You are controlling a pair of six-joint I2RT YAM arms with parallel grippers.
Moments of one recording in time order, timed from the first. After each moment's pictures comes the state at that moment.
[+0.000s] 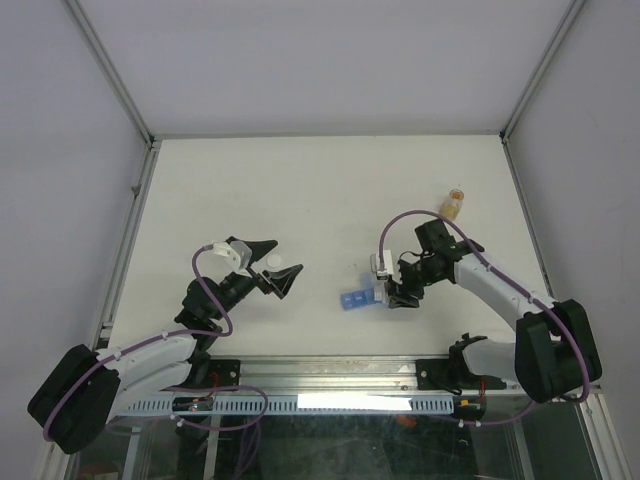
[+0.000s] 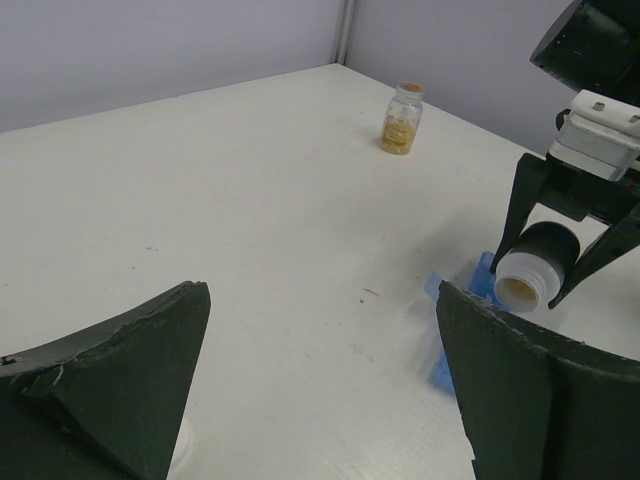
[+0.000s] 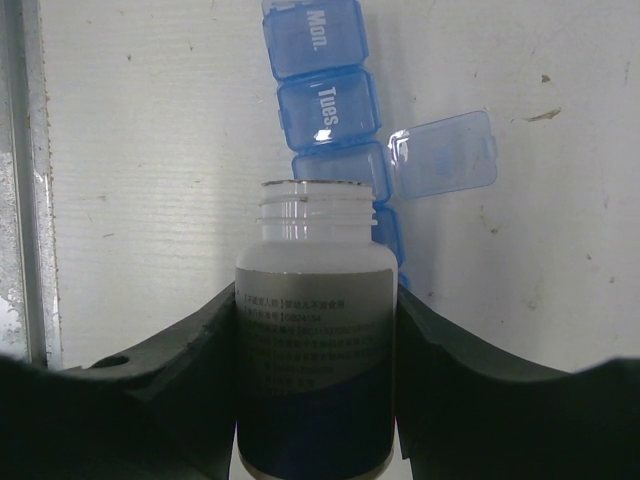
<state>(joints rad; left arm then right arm) -0.64 0.89 0.06 1.01 0.16 -0.18 0.36 1.23 0.67 -0.73 -0.72 -1.16</state>
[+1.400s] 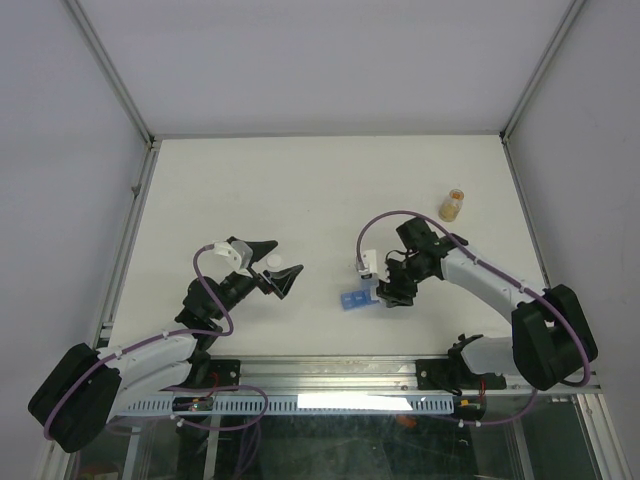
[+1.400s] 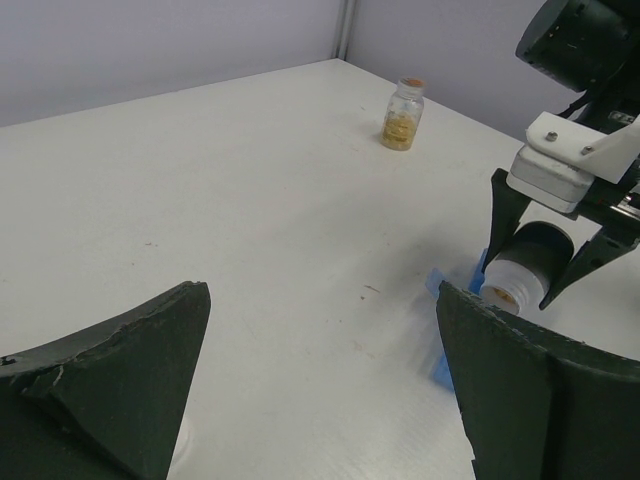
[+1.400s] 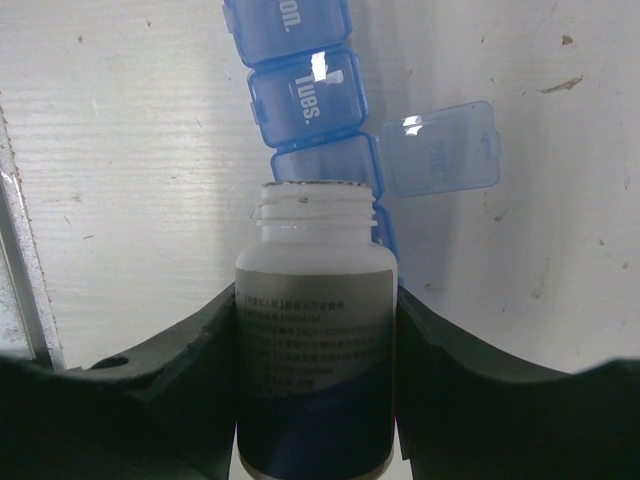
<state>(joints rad) -0.64 0.90 0.06 1.01 0.16 -0.18 0.50 1.30 0.74 -0.74 -0.52 -1.01</state>
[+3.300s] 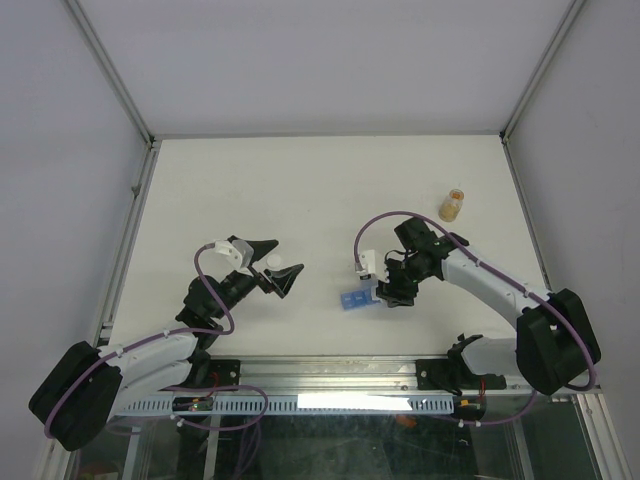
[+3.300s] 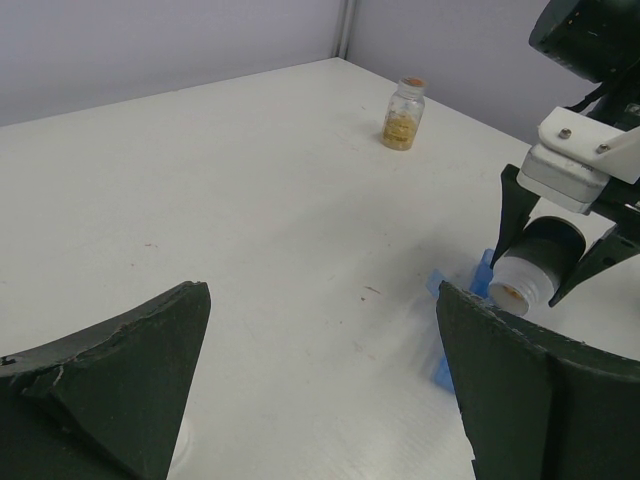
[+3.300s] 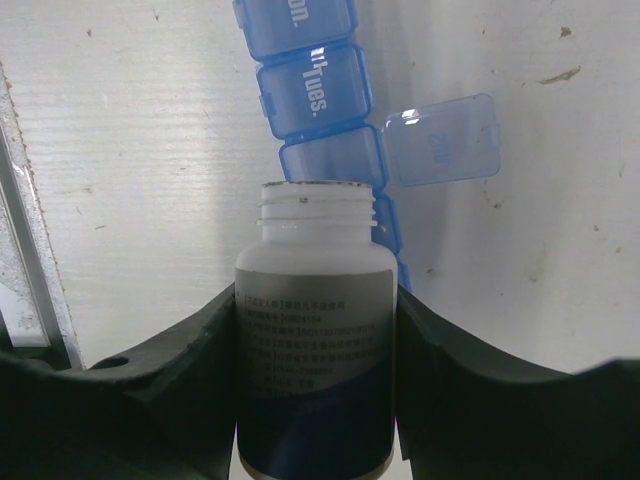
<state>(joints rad) -0.64 0.91 0.07 1.01 0.16 -0.18 0.53 1.28 0.77 -0.78 -0.47 -0.98</state>
